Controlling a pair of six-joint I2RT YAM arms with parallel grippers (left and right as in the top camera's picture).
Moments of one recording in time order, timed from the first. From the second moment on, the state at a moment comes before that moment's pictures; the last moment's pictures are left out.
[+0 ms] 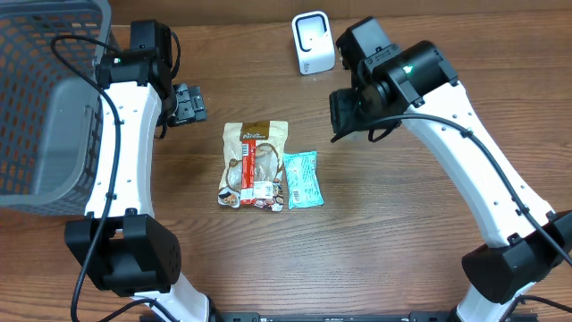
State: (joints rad) left arm 0.07 1.83 1.79 -1.28 -0.22 -0.24; right arm 0.53 1.88 2.02 -1.37 -0.02 0.41
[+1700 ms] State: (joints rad) left arm 0.07 1.83 1.79 -1.28 -0.22 -0.24; right arm 0.42 2.40 2.01 -0.06 0.09 0.28
